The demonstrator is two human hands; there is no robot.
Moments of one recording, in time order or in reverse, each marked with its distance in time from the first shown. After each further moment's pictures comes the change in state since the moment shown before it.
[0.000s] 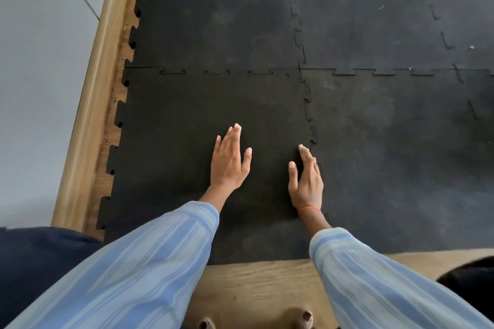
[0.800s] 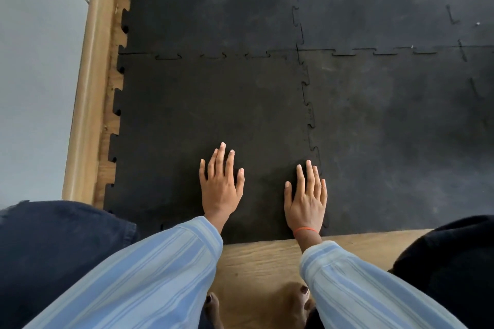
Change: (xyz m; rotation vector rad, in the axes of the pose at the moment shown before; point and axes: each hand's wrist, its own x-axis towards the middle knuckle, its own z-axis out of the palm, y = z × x) left_hand -0.089 -0.003 0.002 0.287 -0.056 -0.115; right_hand -0.083 0.020 -0.002 -0.508 -0.032 0.063
